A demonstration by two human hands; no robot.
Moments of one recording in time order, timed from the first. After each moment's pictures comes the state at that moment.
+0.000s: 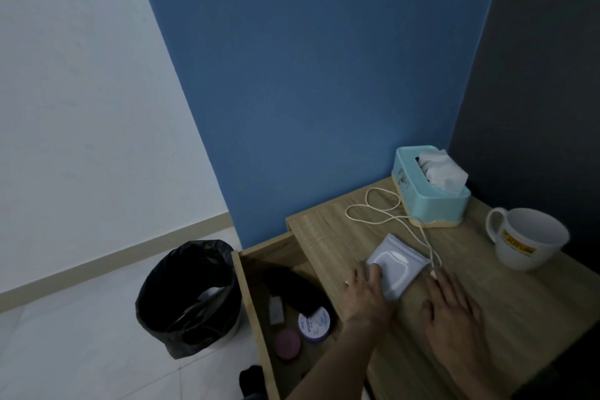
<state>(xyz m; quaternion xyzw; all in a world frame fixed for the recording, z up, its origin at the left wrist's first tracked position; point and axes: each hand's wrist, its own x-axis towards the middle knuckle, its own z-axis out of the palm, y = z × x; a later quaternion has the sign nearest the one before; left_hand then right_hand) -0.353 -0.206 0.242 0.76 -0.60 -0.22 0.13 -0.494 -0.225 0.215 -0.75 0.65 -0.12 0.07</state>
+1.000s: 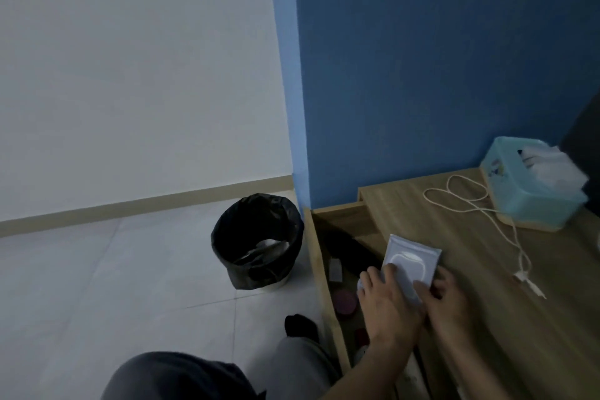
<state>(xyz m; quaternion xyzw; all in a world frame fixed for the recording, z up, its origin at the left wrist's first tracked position) -0.321 -0.118 0.240 0.85 -0.40 -0.20 0.28 -0.388 -0.176 0.223 -0.58 0.60 -0.28 0.47</state>
